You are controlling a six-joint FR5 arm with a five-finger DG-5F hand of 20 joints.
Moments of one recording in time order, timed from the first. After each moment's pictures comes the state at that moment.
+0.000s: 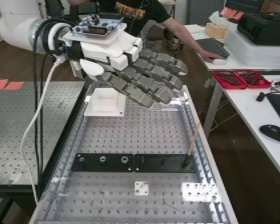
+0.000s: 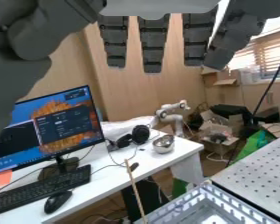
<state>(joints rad) 1.59 -1.74 -1.73 -2.89 -1.12 -0.53</state>
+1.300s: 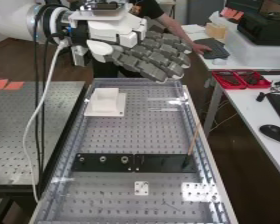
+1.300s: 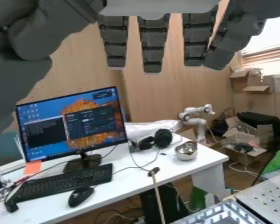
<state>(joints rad) 1.57 -1.72 -1.69 -2.93 -1.26 -0.60</state>
